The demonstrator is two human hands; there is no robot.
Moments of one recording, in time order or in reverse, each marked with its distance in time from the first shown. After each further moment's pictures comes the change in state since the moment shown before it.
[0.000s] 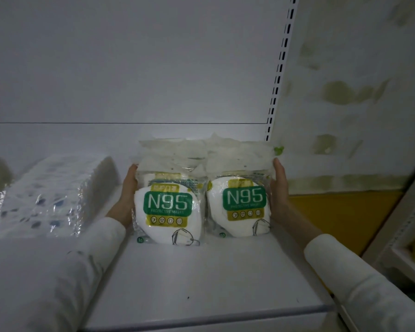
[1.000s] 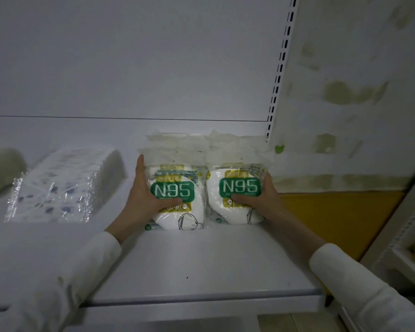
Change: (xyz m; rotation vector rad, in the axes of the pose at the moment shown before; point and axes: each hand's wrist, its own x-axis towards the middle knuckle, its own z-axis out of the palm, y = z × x) left_hand -0.061 -0.028 0.004 0.780 0.034 0.518; right_hand -0.029 0.017 -0.008 -0.717 -0.056 -0.189
